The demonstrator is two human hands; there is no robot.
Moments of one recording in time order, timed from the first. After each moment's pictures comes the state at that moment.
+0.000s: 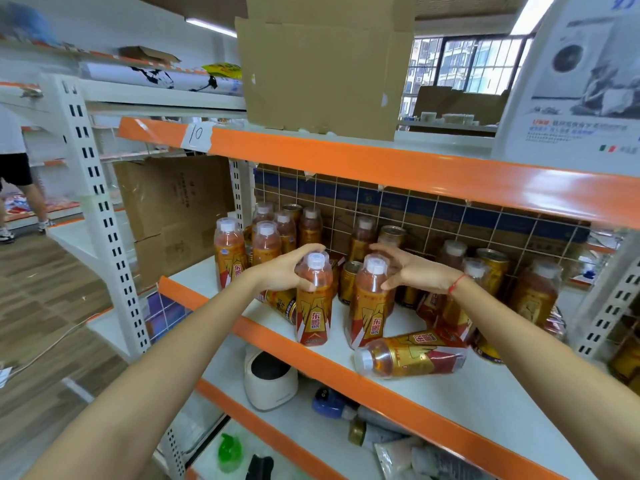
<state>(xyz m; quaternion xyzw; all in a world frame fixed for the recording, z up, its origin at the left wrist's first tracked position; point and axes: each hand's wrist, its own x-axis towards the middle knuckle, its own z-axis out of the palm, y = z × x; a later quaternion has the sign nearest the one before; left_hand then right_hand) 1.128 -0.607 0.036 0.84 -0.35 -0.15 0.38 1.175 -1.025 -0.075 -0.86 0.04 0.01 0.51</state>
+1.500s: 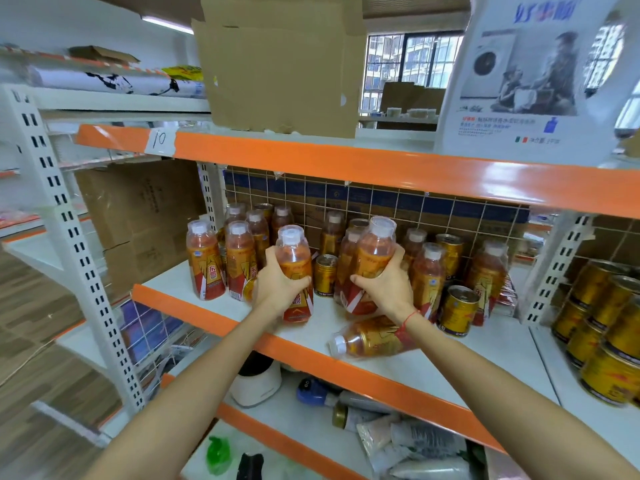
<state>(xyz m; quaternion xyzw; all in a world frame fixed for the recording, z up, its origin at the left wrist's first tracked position) 1.070 -0.653 0.002 0.87 -0.12 0.11 0.47 0.987 -0.835 0.015 -0.86 0.20 -0.28 0.38</state>
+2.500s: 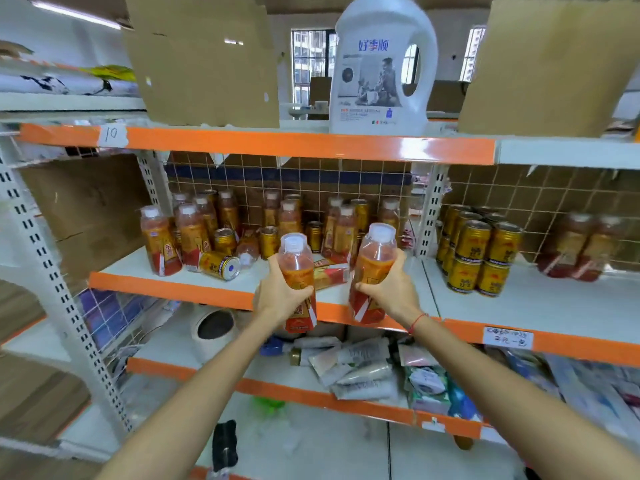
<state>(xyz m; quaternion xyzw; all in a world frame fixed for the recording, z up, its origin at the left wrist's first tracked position) 0.877 -0.661 -0.004 0.87 -0.23 0.04 0.43 0.758 -0.830 0.007 -0.84 0.30 -0.27 0.36</state>
